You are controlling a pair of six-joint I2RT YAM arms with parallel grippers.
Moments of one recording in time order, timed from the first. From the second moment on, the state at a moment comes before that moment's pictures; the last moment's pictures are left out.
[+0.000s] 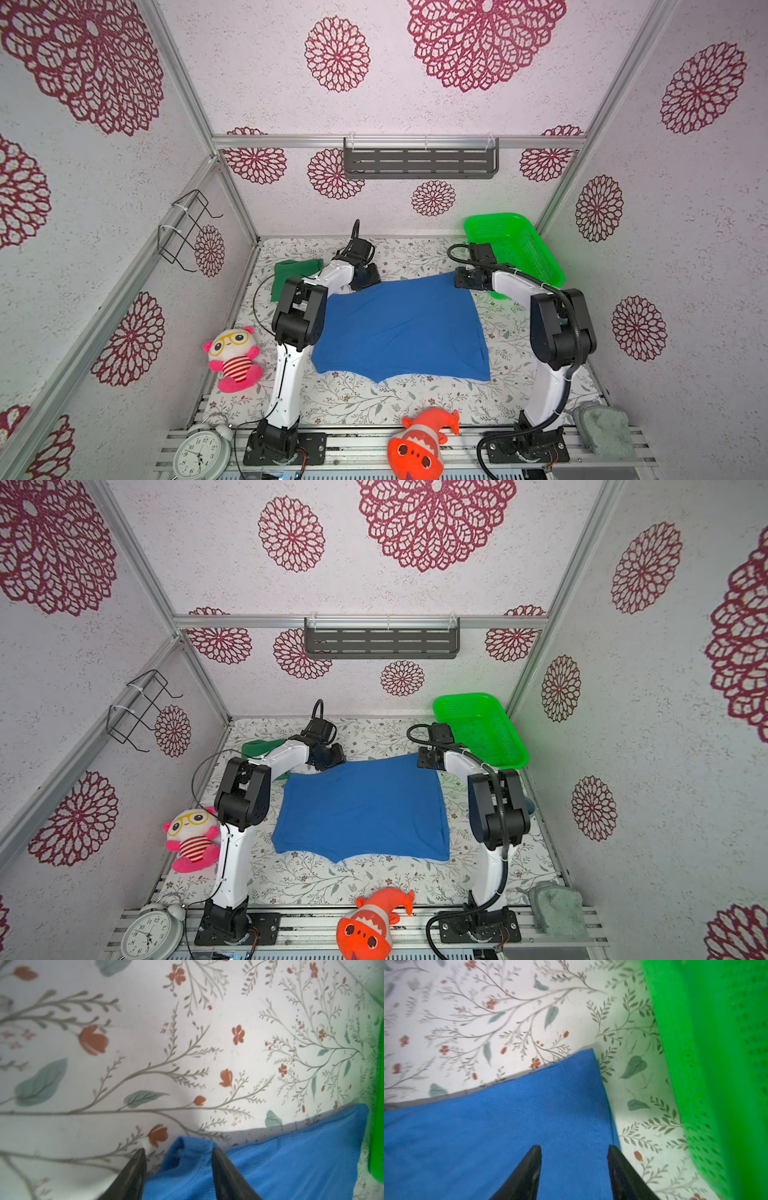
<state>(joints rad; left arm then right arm) -0.35 2.34 1.80 -0.48 0.11 -0.62 0.23 1.88 1.34 -0.36 0.01 0.26</state>
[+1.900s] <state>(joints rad) -0.21 2.20 1.57 -0.40 0.01 -0.64 0.17 2.21 1.56 -0.25 0.01 0.30</state>
